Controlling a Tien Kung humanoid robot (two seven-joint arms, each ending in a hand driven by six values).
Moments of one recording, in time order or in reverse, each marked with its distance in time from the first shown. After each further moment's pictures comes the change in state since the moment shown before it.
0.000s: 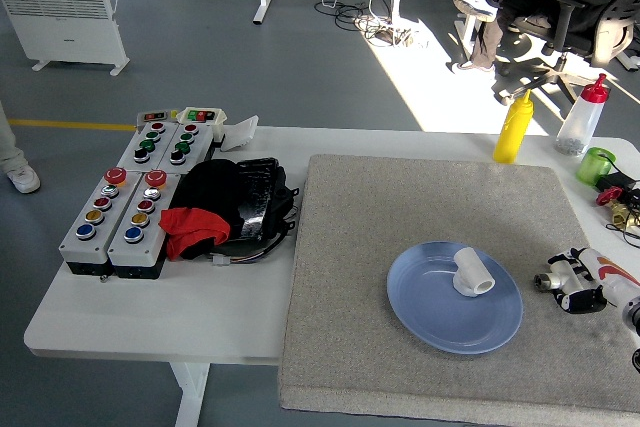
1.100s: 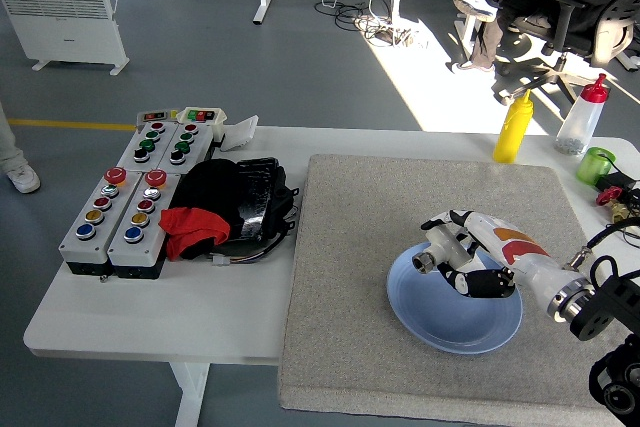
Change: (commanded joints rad) left arm -0.010 0.000 -0.005 0.003 -0.001 0.001 -0.012; right arm -0.035 -0.082 -0.181 0.618 0.018 -0.001 0.023
